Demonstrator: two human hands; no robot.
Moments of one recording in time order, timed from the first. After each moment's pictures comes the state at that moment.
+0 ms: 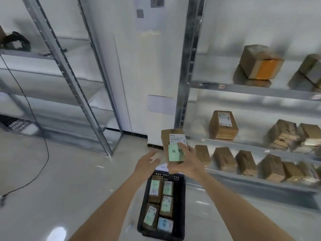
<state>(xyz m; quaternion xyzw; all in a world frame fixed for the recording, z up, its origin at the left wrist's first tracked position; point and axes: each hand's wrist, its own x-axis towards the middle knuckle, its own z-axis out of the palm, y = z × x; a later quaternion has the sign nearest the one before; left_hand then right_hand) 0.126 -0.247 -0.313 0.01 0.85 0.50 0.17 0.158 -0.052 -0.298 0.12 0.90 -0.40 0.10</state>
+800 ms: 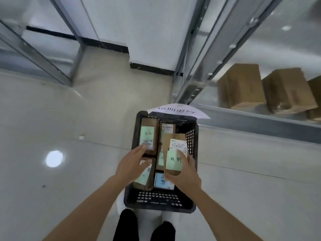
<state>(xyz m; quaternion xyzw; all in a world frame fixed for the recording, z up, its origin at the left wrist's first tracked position) -0.013 -0.275 -0.876 0.12 0.90 0.23 0.34 0.081 -0.071 -0.865 0.29 0.85 -0.35 0.28</state>
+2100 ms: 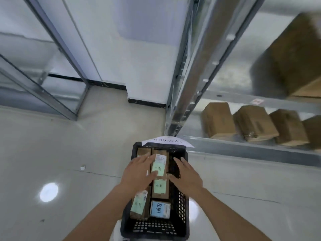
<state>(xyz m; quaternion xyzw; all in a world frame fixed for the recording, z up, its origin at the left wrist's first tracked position) -0.057 -0.216 -0.727 0.22 0.93 0.16 0.26 0.015 -0.010 -0.764 0.16 0.91 -0.24 0.30</state>
